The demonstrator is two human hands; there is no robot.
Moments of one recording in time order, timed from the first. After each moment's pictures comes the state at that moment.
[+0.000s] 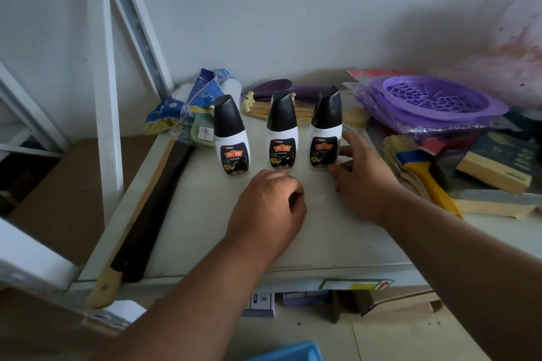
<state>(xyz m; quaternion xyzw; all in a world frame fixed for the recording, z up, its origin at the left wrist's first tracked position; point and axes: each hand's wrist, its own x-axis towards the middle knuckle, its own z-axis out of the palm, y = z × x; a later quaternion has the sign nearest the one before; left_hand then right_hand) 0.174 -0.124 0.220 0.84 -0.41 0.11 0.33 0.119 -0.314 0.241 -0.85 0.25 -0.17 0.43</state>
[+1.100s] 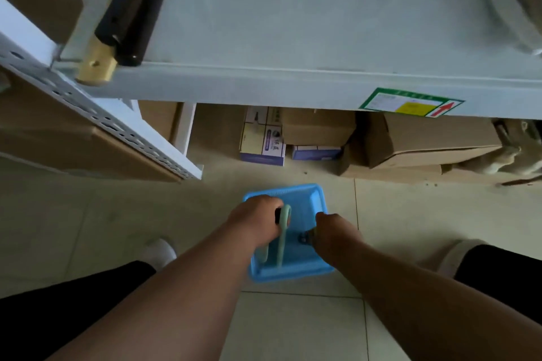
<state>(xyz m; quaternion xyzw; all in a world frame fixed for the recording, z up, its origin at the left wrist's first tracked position) 0.044 0.008 -0.034 0.88 -0.25 -0.38 0.15 -0.067 -0.155 -0.055 -0.89 0.26 0.33 0.17</state>
